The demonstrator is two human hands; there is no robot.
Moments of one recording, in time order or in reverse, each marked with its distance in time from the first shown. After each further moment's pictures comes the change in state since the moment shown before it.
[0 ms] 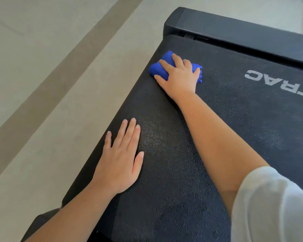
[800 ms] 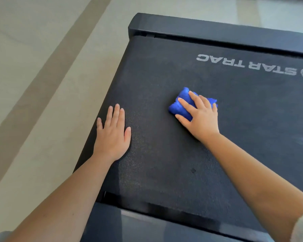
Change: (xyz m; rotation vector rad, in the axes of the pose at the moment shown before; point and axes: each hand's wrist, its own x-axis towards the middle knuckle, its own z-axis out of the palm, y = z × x) left_hand -0.002 0.005 -0.010 0.033 -0.128 -0.030; right_hand -0.216 0.076 -0.032 -0.003 0.162 0.108
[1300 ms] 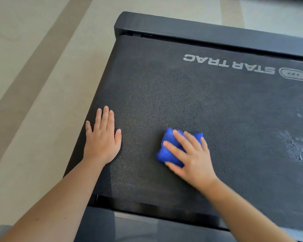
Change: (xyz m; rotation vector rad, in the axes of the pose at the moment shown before) left_hand 0.001 -0.001 0.000 0.003 0.010 0.001; right_hand -0.107 -0.018 -0.011 0.006 0.070 -0.204
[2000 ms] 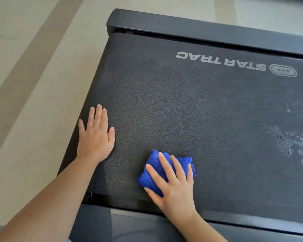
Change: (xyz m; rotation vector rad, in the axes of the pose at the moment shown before) left_hand 0.000 0.000 0.000 -0.062 0.033 0.005; right_hand -0.051 -0.073 -0.007 -0.049 0.006 0.143
